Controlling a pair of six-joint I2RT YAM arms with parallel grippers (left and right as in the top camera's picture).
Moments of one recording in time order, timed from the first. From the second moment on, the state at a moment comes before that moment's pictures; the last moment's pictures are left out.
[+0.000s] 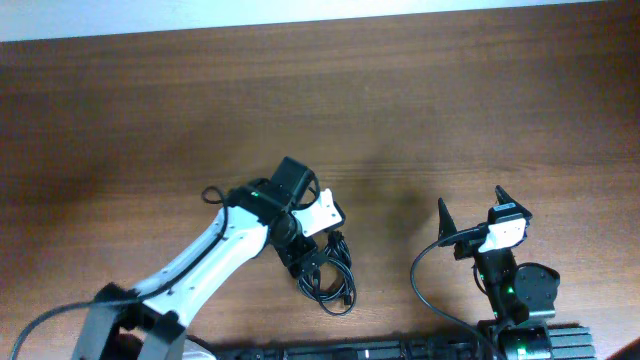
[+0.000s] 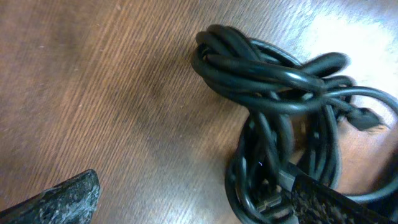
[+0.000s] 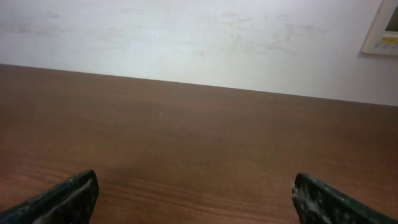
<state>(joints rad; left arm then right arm) -0.58 1.54 0.93 -0.81 0.22 0.51 -0.01 0.02 0.01 -0.06 -0.15 -0.05</state>
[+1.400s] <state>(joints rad) -0.50 1.39 1.17 -0.18 0.38 0.18 -0.01 0.53 0.78 -0.68 -0.38 0.03</state>
